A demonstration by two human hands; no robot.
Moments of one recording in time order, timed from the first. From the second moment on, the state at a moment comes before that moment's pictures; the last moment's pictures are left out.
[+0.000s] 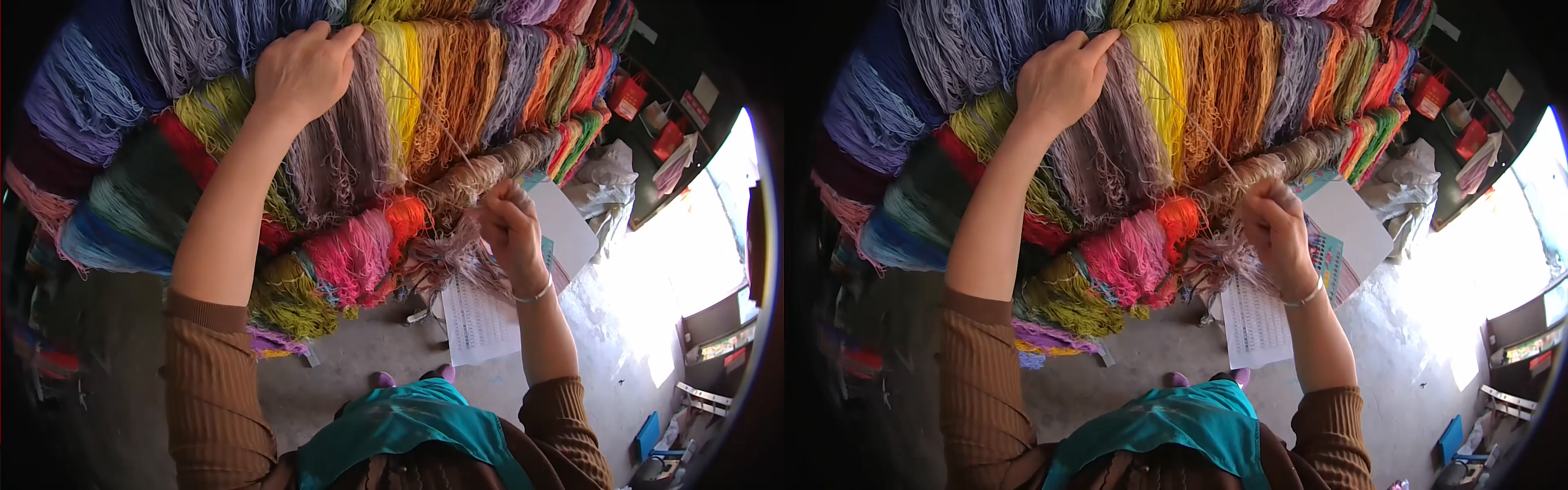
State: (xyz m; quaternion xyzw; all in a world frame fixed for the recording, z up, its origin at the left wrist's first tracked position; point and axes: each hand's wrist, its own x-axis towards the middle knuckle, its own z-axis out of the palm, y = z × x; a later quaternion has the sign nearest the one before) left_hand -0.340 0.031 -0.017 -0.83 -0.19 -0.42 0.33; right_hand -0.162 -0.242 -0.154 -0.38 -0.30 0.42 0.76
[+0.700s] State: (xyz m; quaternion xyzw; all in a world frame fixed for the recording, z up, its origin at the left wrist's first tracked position) left_hand -0.346 0.068 -0.015 -0.88 -0.23 -0.32 0.26; right_hand -0.005 -0.898 -0.211 -0.65 0.12 -0.09 0.75
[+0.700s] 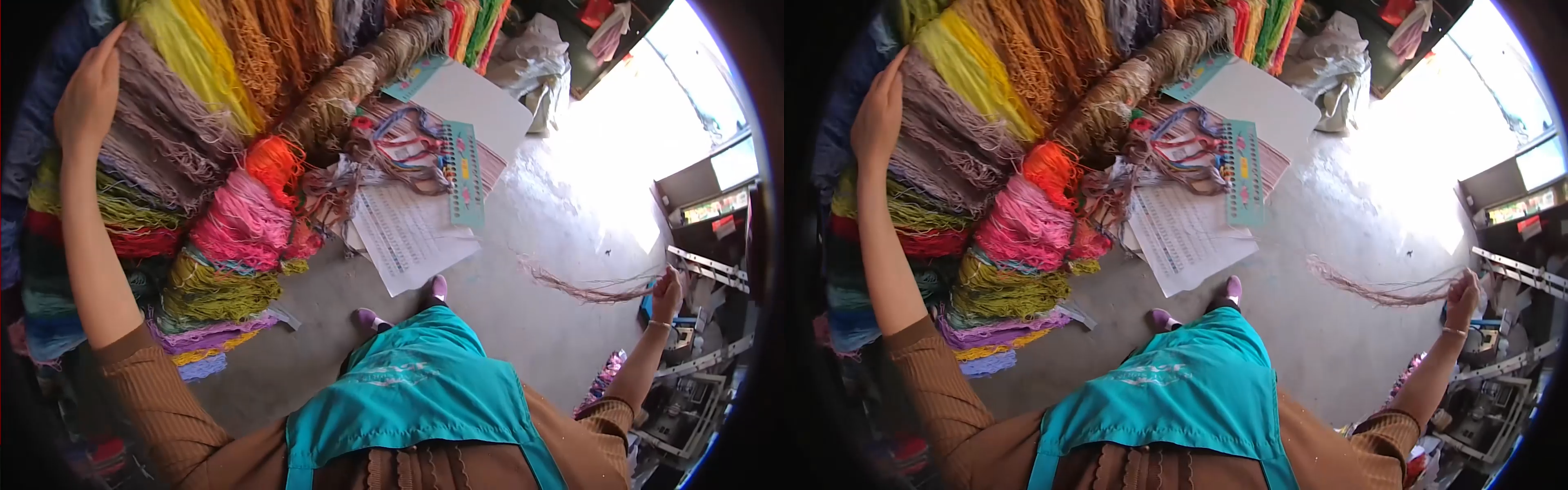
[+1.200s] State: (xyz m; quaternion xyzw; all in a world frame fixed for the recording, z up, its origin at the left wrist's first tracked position) left_hand -0.288 -0.070 -0.141 -0.88 -0.29 0.04 0.38; right_hand 0.091 -0.792 -0.277 -0.97 -0.15 0.17 0.13
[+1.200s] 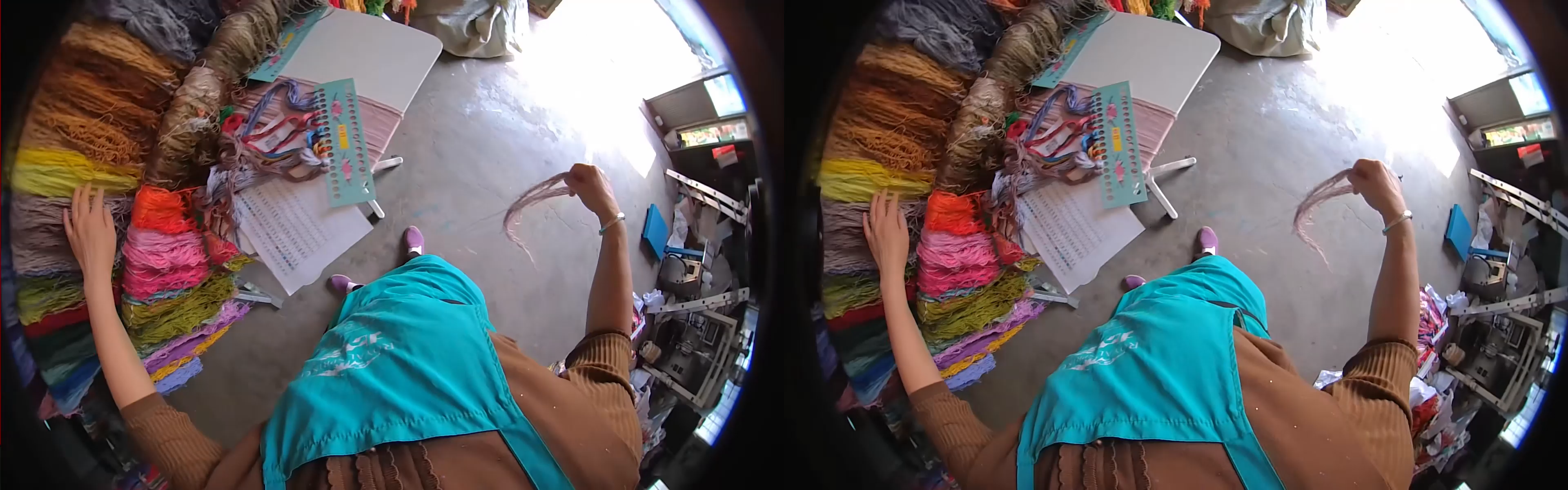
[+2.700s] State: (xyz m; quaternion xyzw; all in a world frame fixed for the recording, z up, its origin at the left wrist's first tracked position) left_hand -0.046 -0.459 -0.440 -0.91 -0.09 0.18 -0.36; right_hand 0.220 -1.022 -0.207 -0.84 -0.08 -0.24 0.48
